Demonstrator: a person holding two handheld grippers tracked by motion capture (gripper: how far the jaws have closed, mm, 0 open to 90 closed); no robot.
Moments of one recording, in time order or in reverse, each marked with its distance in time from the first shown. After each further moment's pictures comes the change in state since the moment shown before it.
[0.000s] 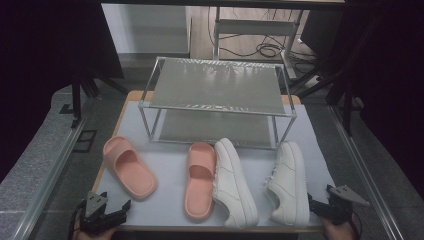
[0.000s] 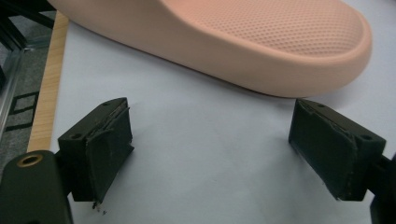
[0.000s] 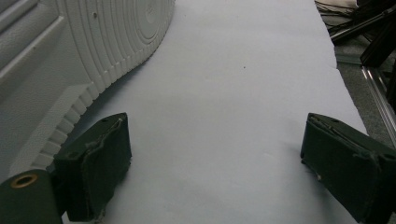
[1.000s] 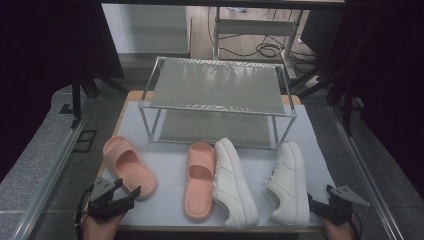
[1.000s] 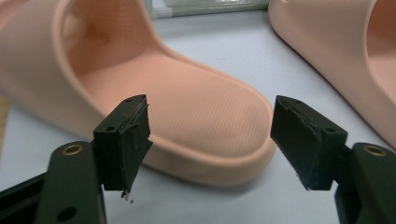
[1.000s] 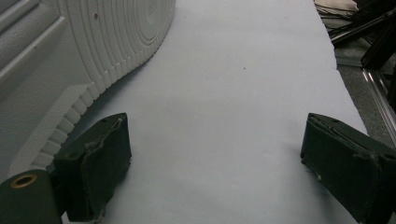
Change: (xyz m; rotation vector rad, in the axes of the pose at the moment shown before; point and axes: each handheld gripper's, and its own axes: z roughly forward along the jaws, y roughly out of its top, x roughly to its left) left arm -0.017 0.051 0.001 -0.050 -0.134 -0.025; right arm -0.001 -0.002 0.000 -0.012 0.003 0.000
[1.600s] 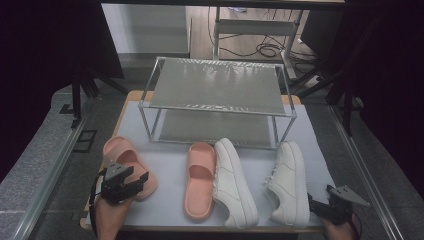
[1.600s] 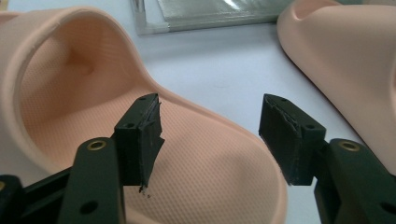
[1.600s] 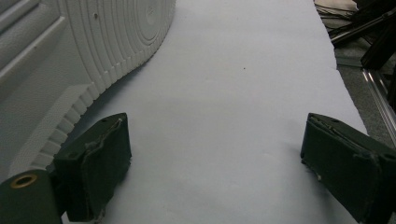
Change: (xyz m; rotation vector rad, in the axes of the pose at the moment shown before) left arm -0.002 0.035 0.035 0.044 0.014 -0.019; right arm 0.000 0.000 0.000 0.000 0.000 0.001
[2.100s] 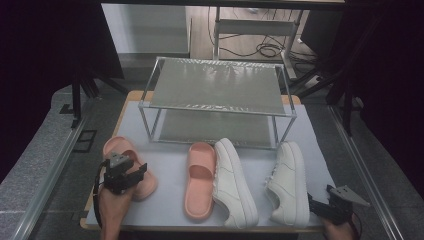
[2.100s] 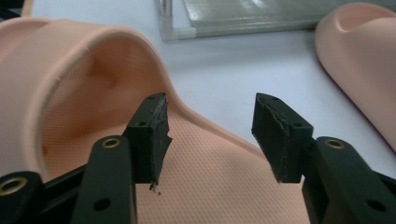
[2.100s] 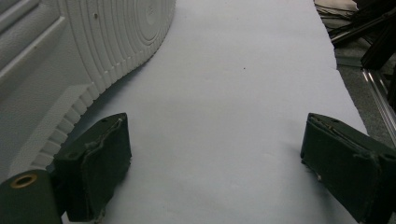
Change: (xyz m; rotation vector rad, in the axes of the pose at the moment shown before) left arm 0.009 0.017 0.018 0.034 0.083 -0.035; right arm 0.000 0.000 0.000 0.000 0.000 0.000
